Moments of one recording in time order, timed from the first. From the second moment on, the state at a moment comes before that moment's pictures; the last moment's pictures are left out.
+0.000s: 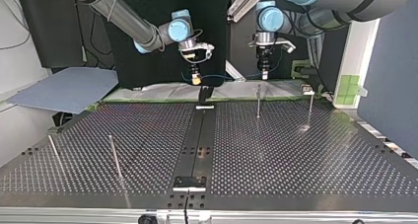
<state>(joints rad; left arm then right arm) -0.21 -2.23 -2.25 -1.86 -1.84 -1.71 2.30 -0.64 1.63 -0.87 1.71 1.64</state>
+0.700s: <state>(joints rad) -0.19 -2.37 -2.16 -1.90 -1.84 -1.73 2.29 -0.64 1.61 -0.88 1.67 1.63</state>
